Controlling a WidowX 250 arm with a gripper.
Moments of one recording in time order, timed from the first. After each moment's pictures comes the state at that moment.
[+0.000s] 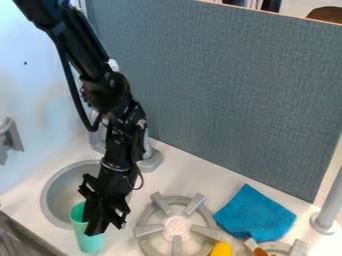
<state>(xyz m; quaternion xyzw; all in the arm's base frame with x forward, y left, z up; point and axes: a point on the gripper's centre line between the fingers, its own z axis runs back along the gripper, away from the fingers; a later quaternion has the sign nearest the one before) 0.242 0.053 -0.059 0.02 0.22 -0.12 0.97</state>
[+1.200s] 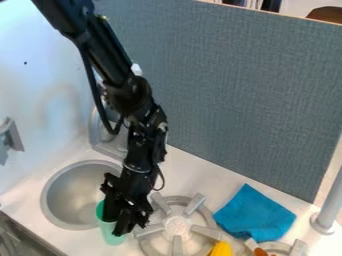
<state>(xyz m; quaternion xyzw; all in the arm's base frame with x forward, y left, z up) 0.263 0.028 -0.063 0.04 0.19 -0.11 0.97</state>
